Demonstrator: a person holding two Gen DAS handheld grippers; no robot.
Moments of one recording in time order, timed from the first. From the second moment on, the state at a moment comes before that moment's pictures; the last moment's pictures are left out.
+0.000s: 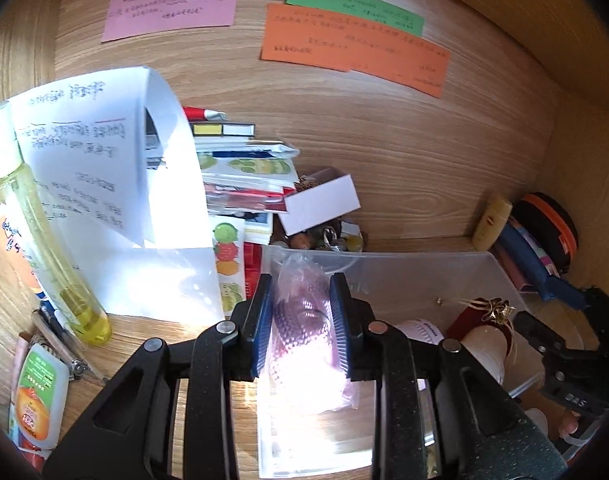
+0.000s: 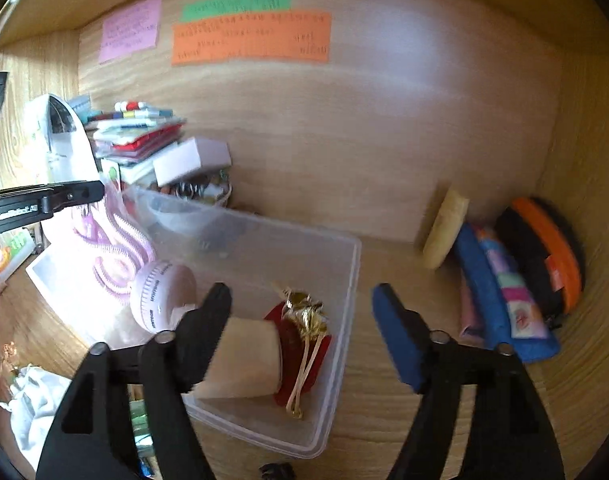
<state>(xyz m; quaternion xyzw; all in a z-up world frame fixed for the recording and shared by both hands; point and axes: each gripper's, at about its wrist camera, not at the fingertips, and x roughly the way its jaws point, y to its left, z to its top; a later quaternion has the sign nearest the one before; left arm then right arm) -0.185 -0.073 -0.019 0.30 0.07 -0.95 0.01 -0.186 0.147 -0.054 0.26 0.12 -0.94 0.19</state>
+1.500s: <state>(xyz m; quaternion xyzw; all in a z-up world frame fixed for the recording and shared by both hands) 0.006 -0.079 -0.063 0.33 -0.06 -0.94 0.06 -0.080 0.203 -0.070 0.30 0.04 -0.93 0.19</state>
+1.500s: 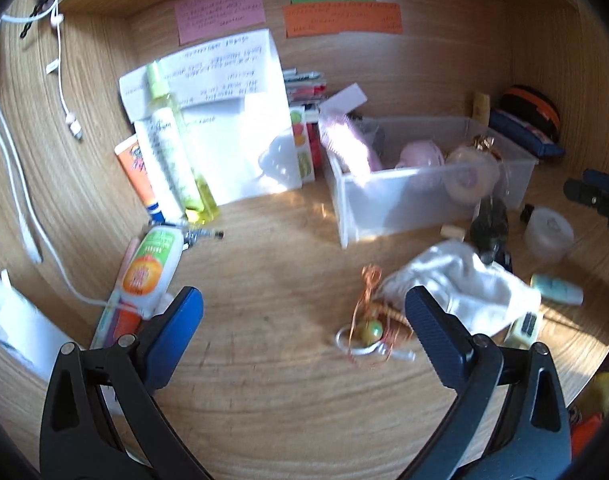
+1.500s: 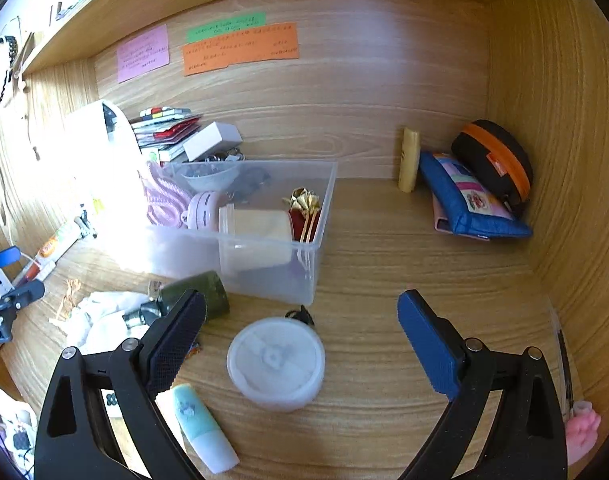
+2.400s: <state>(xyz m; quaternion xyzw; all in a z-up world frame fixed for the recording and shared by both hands) -0.037 -0.060 -0.111 0.40 -0.07 -0.91 -0.02 -0.086 0.200 -0.112 0.39 0.12 -0.89 0.22</state>
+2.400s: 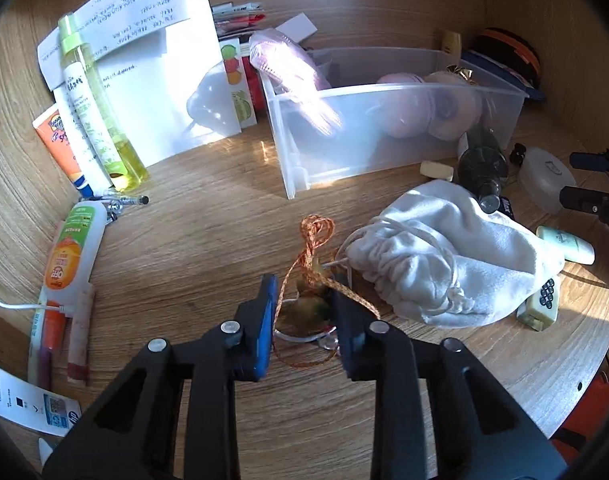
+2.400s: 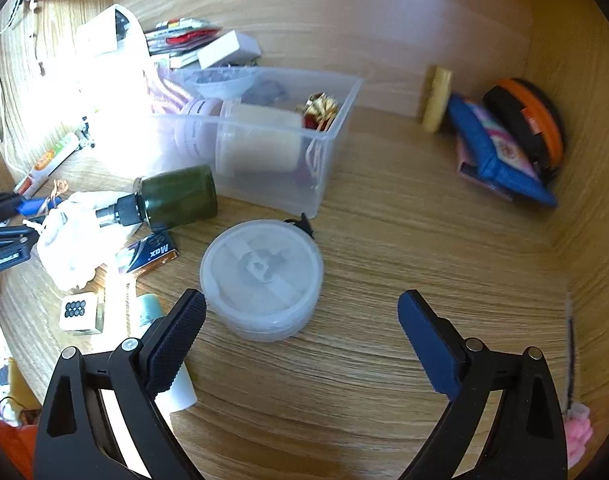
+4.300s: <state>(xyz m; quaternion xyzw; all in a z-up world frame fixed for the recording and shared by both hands) -0.040 -0.071 0.015 0.22 0.09 -0.97 -0.09 -0.116 0.197 -0.026 0.30 0.00 -0.89 0.34</state>
